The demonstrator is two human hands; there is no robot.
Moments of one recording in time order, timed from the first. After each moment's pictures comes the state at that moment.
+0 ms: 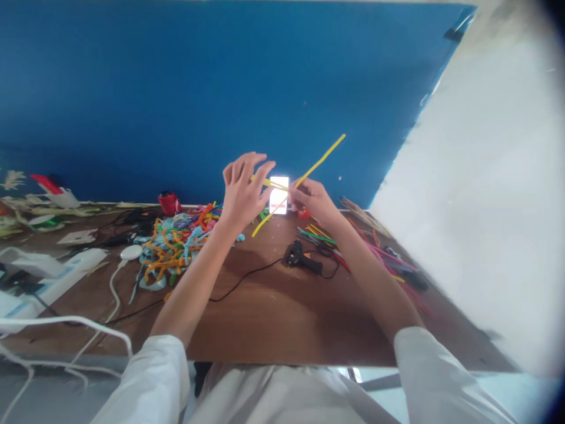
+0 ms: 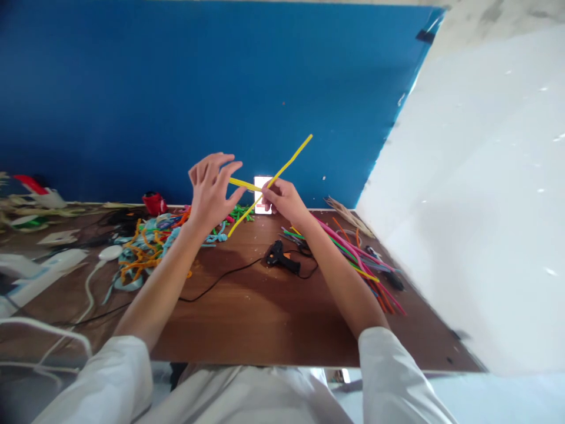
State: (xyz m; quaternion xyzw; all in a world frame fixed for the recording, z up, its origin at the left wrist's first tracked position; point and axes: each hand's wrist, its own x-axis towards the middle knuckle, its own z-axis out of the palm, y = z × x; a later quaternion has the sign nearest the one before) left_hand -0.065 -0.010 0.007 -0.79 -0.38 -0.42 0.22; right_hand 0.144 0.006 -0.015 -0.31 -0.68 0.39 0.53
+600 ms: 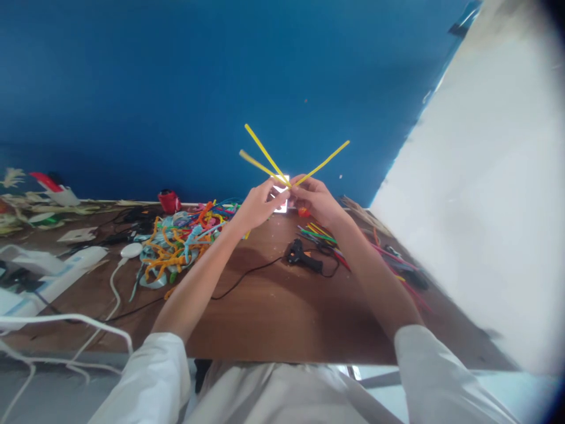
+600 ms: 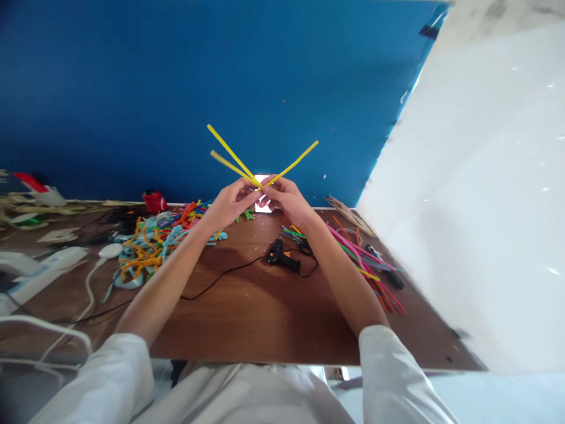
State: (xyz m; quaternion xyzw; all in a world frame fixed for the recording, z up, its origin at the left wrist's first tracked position) left_hand -0.042 -0.009 -0.003 -0.80 -0.35 -0.43 -0.22; right_hand 0.147 0.008 -0.016 -0.23 -0.62 0.53 0.53
